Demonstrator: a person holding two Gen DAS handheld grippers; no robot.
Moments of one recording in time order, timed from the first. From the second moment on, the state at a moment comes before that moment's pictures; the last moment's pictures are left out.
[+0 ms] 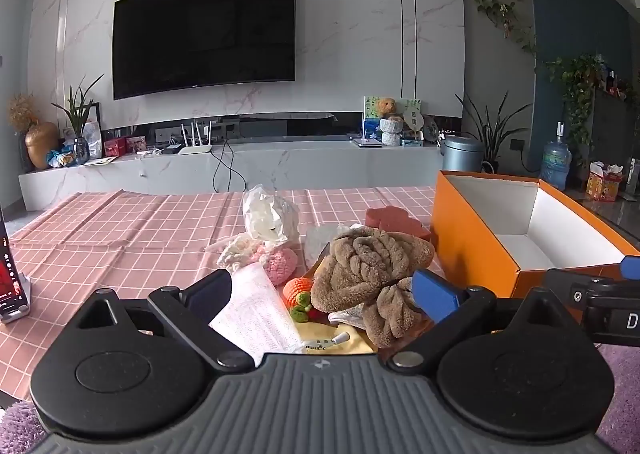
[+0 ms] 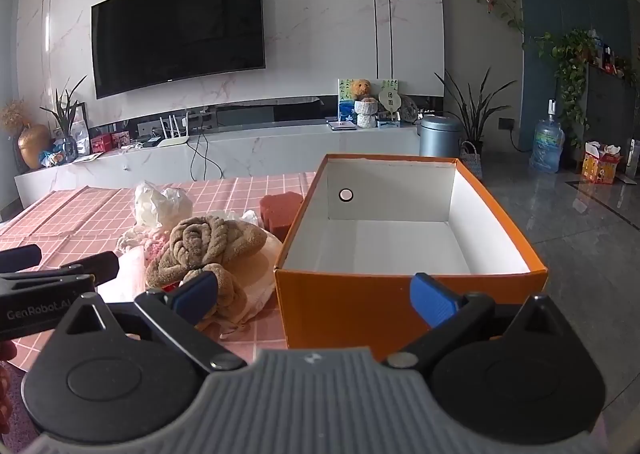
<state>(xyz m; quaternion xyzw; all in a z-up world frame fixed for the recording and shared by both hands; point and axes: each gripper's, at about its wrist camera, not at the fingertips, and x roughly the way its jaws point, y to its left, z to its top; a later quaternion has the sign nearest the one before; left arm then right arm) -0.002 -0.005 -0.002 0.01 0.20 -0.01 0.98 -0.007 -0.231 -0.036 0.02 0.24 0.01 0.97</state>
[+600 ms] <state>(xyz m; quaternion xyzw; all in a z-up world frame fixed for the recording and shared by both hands) -0.001 -0.001 -0.004 0.00 0.21 -0.01 0.98 -0.007 -0.231 -0.038 0.02 0.24 0.01 0.97</state>
